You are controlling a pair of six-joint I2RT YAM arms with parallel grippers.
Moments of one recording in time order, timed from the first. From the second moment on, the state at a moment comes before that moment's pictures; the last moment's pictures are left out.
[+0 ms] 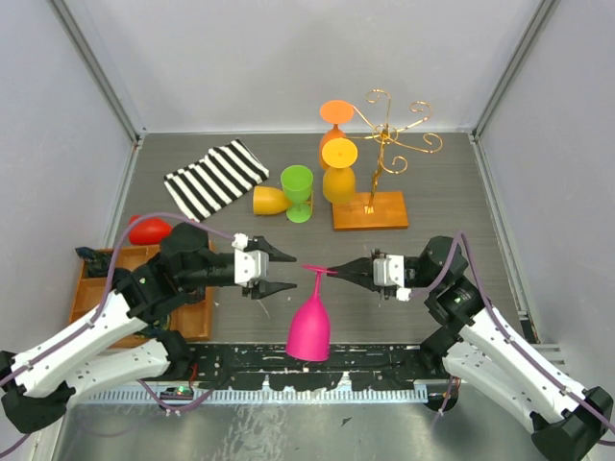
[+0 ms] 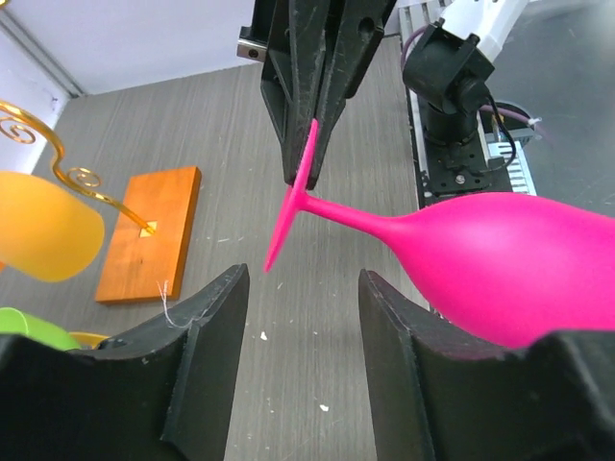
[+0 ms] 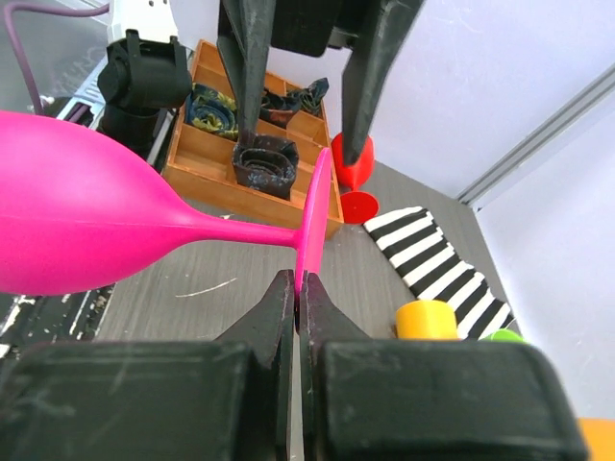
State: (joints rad) left arm -0.93 0.79 0.87 -0.27 0.55 0.36; right arm 0.62 0.64 0.55 0.17 -0.94 -0.44
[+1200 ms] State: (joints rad) left arm -0.94 0.90 0.93 -0.25 0.59 0.48; right arm 0.62 0.68 0.63 0.12 -0.92 -0.43
